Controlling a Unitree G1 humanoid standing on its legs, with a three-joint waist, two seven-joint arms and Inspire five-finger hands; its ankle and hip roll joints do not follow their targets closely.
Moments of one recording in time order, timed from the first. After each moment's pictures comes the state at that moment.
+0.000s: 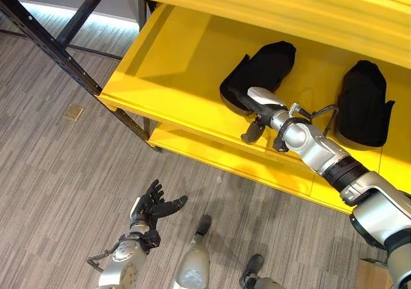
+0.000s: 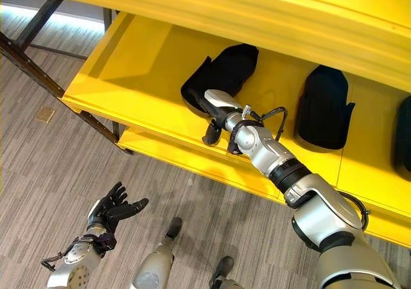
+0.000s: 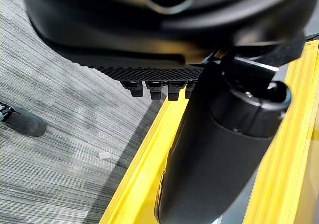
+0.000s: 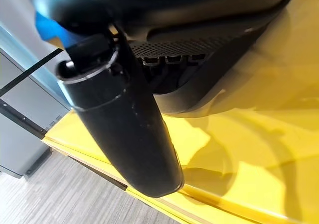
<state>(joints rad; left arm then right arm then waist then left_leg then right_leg) 0.10 0.42 -0.15 0.28 -0.66 -0.03 0.12 -1.02 -0.59 0.77 0.58 -0.15 0.01 0.04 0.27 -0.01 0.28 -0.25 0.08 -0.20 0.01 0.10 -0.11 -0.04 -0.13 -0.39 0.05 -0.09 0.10</state>
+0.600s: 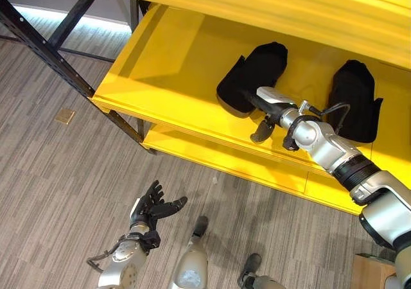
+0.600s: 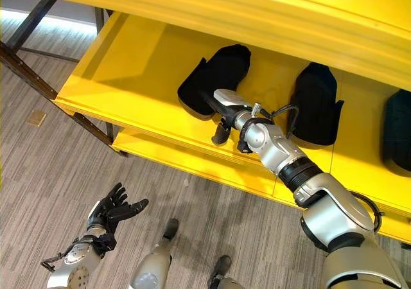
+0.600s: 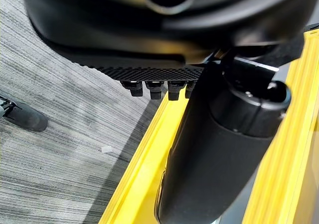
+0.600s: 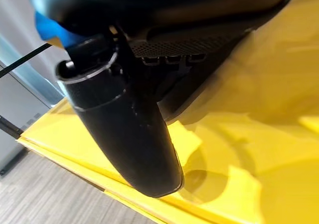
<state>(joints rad) 0.10 0.42 -0.15 0.29 -0.66 -0.03 0.12 -1.02 -0.66 0.77 0.58 -0.16 0.01 0.08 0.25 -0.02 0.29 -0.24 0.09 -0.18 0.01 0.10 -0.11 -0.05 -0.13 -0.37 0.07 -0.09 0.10</state>
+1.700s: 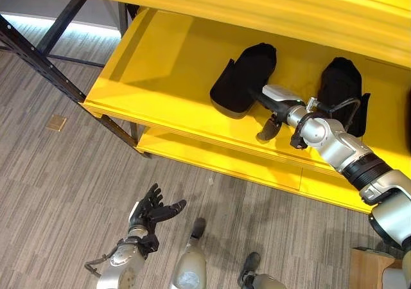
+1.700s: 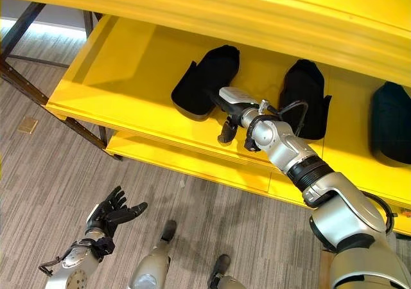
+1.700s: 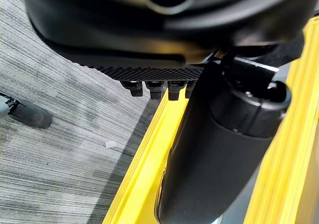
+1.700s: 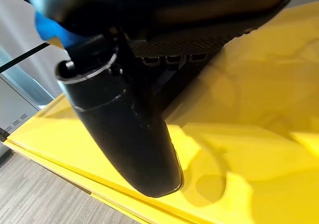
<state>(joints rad) 0.13 0.42 -0.13 0.29 -0.65 -0.03 0.10 -1.02 -0.71 0.78 0.55 -0.16 0.01 0.10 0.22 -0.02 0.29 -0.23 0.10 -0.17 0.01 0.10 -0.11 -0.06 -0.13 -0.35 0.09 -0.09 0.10</state>
